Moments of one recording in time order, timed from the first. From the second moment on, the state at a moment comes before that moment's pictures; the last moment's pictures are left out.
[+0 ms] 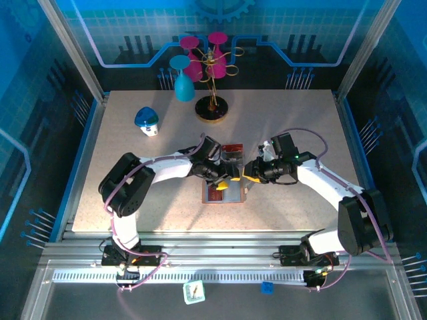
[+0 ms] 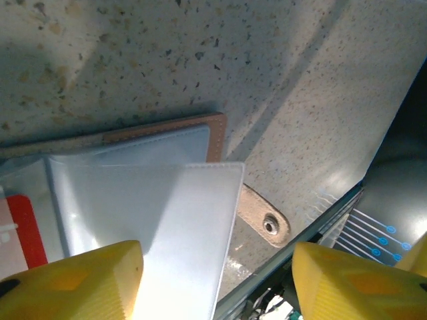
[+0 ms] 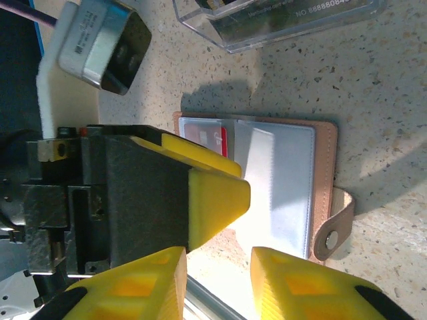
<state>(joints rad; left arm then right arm) -0.64 1.87 1.10 -0.24 0.61 -1.03 0.33 1.39 0.84 -0.50 -0.64 0.64</state>
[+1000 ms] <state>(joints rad) -0.64 1.88 1.14 -0.26 0.59 -1.02 0.33 1.39 0.84 -0.50 -0.65 0.64</state>
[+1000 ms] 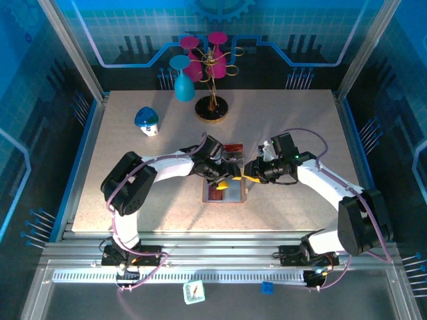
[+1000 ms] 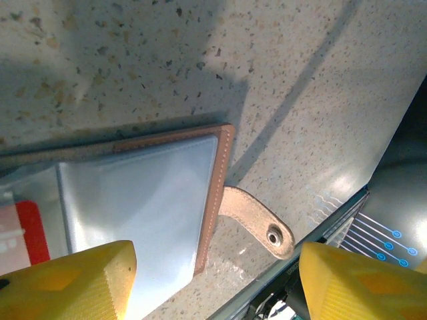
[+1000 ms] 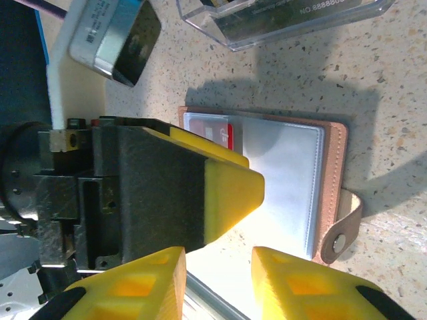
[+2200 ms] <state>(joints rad) -0.48 1.60 0.79 -0.19 0.55 -1.03 0.53 1.66 0.93 -0.32 -0.68 0.74</state>
